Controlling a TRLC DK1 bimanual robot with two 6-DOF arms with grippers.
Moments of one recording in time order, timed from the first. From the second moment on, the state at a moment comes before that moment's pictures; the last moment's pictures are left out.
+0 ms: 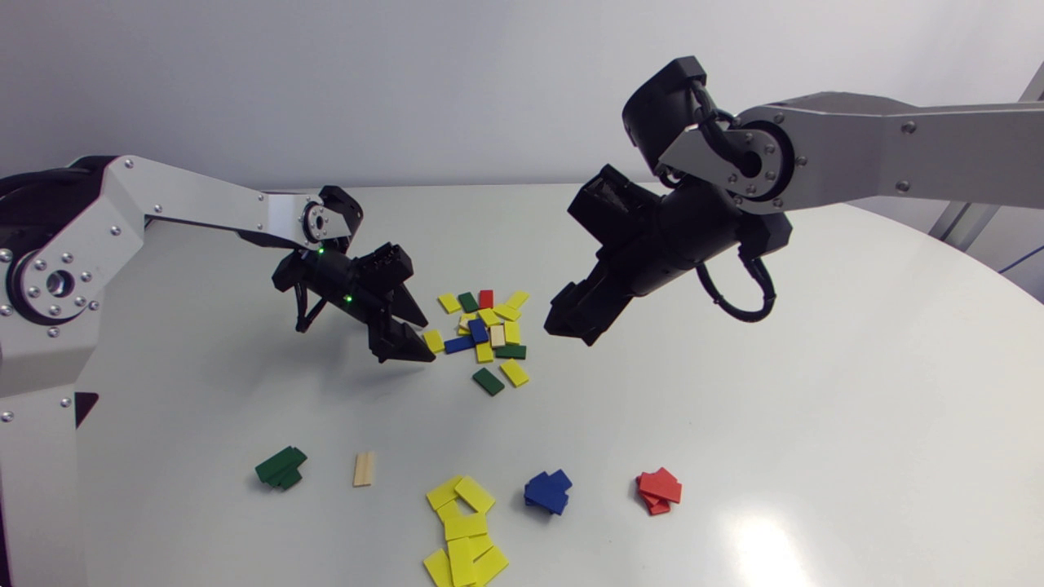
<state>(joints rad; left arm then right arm) -0.12 2.26 1.60 -0.72 0.60 1.10 0.47 1.65 1.32 -0.60 -0.29 -0.37</state>
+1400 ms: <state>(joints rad) -0.15 2.26 1.54 -0.53 0.54 1.10 0.47 1.65 1.30 -0.59 -0.29 -0.37</state>
